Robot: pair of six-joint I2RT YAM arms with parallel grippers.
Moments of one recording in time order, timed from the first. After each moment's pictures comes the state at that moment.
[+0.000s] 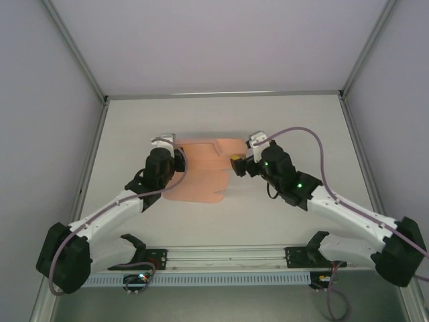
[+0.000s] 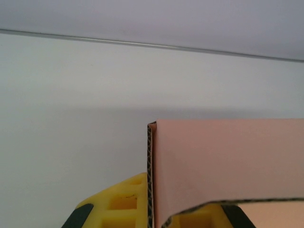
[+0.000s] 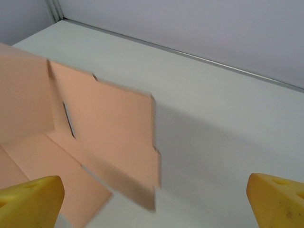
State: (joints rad) left arm -0.61 1.10 0.60 0.13 -0.25 -0.40; right arm 0.71 1.07 0.77 -0.13 0.30 0.09
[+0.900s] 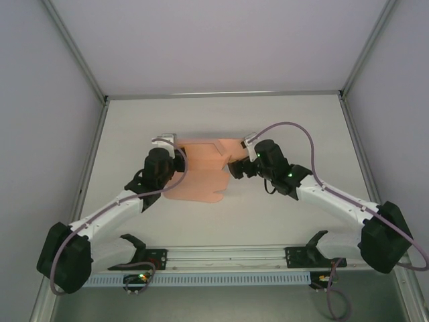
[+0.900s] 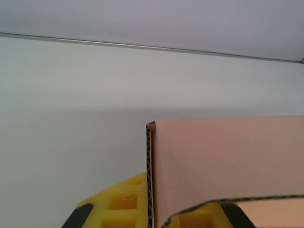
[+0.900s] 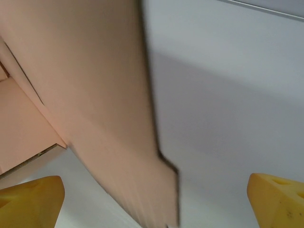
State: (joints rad) left arm -0.60 1.12 0.59 0.17 -0.18 -0.38; right arm 0.64 1.26 0.82 -0.15 0.11 0.13
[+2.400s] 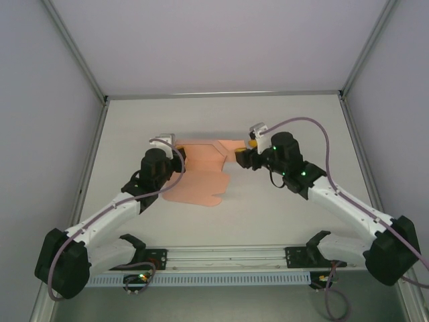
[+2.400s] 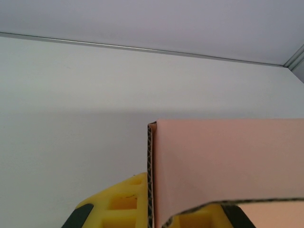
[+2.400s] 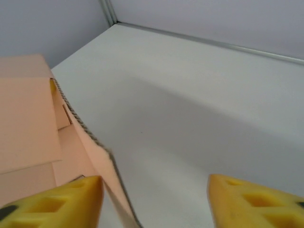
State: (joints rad) left arm -0.58 1.07 0.58 0.15 -0.13 -0.40; right arm 0.54 1.17 0.85 -0.09 -0.13 0.11
